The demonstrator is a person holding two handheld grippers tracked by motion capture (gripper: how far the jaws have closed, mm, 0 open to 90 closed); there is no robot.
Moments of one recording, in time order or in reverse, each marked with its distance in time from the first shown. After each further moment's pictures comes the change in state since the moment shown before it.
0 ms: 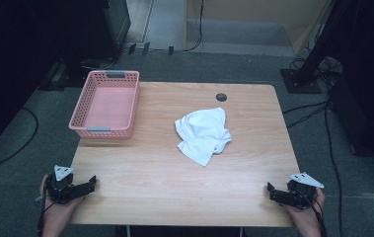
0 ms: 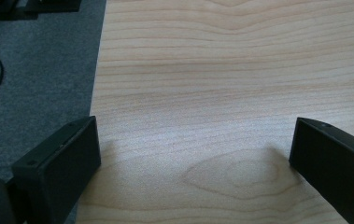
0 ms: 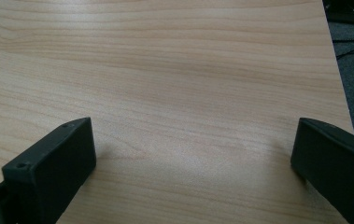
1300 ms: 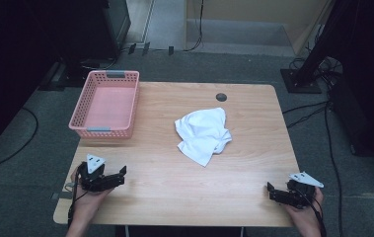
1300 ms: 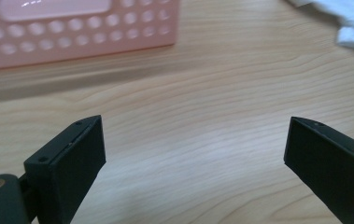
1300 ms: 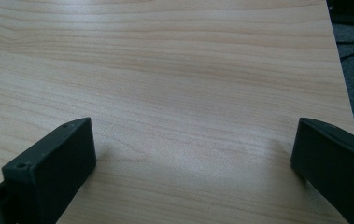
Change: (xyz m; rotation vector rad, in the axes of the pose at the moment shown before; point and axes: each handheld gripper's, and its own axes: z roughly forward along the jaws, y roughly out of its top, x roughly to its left) left arm -0.100 0.045 -0.006 -0.110 -0.147 0.093; right arm 0.000 0.001 0.001 0.000 0.010 -0.010
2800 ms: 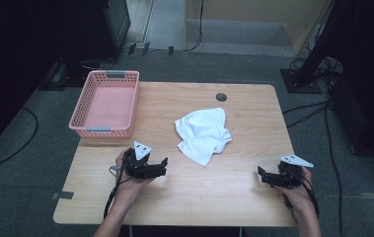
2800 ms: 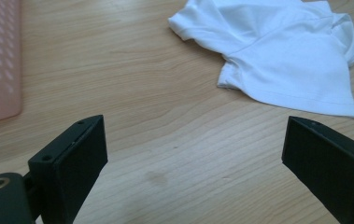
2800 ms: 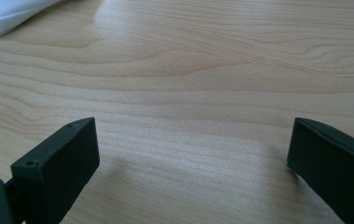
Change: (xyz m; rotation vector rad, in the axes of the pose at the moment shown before) left arm -0.099 0.041 0.045 0.002 -0.144 0.087; right arm 0.005 0.041 0.039 -0.047 0.116 -0.029
